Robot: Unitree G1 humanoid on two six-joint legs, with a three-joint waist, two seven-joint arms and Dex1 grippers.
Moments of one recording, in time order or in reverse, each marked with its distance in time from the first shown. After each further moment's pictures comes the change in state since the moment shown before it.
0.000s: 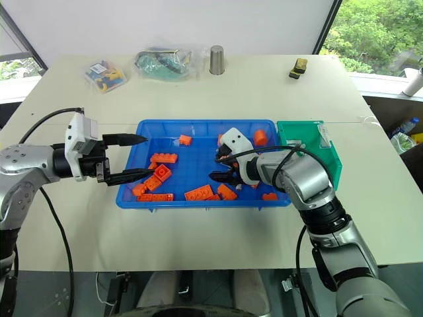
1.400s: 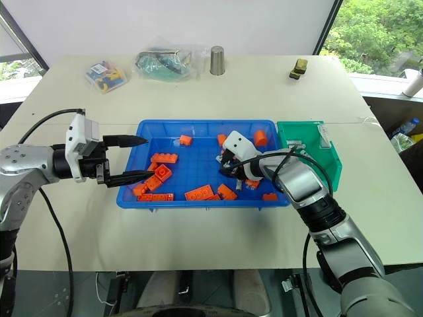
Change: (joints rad) left arm 0.003 0.007 0.000 -0.017 0.004 0.019 -0.008; right arm 0.002 -0.030 0.091 0.163 -0.219 -0.318 0.140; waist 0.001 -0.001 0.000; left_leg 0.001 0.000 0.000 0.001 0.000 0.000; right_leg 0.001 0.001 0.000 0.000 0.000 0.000
